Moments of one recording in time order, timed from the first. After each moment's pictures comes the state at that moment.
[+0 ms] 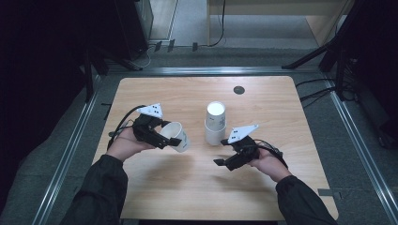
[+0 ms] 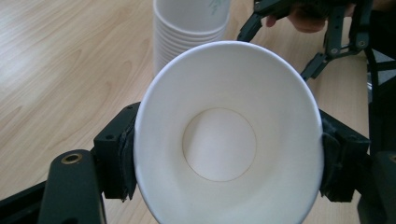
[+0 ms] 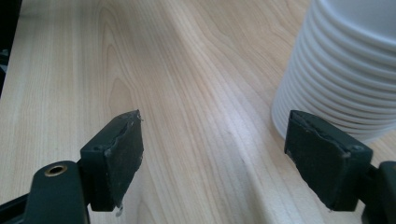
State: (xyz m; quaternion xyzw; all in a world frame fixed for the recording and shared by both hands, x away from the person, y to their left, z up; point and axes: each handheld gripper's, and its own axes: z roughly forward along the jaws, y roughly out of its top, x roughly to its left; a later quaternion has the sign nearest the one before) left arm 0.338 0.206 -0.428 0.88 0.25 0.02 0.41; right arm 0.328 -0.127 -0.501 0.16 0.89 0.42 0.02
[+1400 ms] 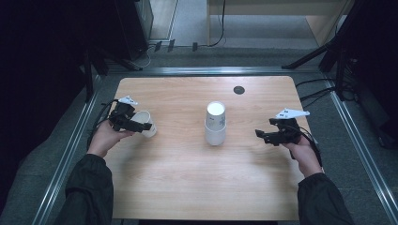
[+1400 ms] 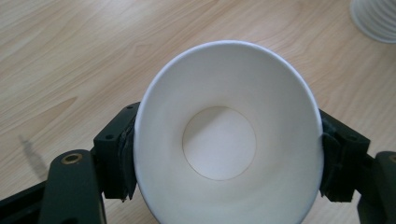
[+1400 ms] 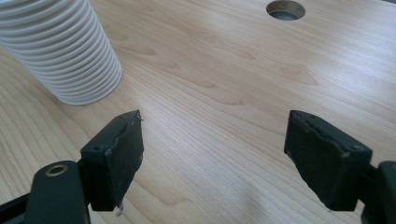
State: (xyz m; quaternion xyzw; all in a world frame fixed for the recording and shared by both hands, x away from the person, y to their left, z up) left arm 0.386 0.296 -0.468 0.84 0.44 0.11 0.29; right arm 0.379 -0.252 -0.498 0.38 0.81 0.41 0.15
